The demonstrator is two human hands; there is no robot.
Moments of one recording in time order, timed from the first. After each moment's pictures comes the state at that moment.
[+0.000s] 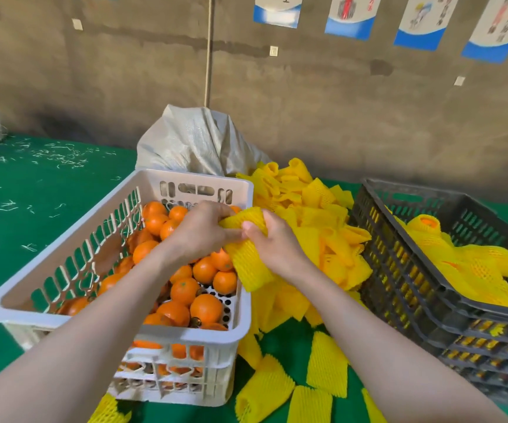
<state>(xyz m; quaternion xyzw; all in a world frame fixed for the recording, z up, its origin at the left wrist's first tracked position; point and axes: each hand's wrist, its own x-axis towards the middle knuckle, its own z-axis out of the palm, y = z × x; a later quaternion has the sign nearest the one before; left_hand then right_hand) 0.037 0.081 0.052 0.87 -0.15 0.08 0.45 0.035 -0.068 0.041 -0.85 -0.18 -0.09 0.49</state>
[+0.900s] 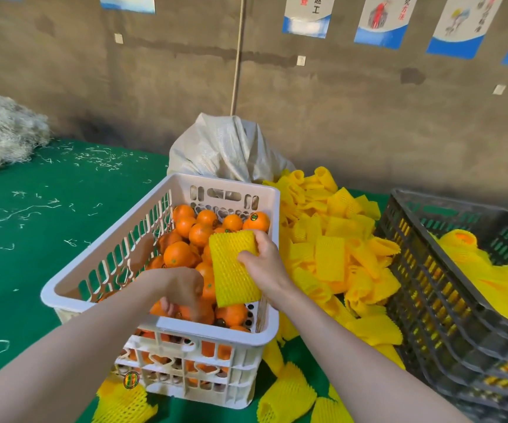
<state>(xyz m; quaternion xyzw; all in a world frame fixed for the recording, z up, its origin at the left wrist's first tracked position) 0.039 0.164 -0.025 0.95 -0.05 -0.30 0.10 0.035 -0.015 0.002 -0.79 -0.14 0.04 0.59</state>
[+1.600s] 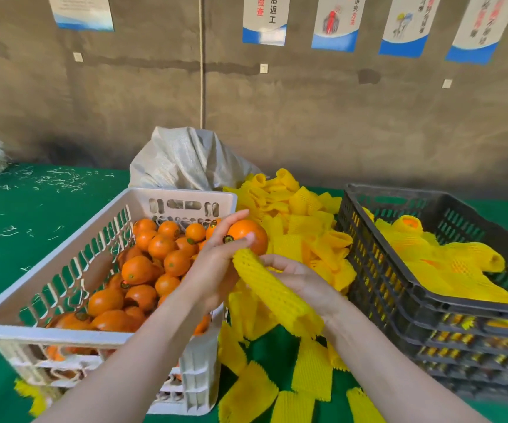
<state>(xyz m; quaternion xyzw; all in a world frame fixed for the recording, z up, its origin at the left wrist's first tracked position) -0.006 0.003 0.047 0.51 -0.10 -0.05 0.85 -0.022 -0.145 0.042 -0.56 -0.13 0.24 0.78</state>
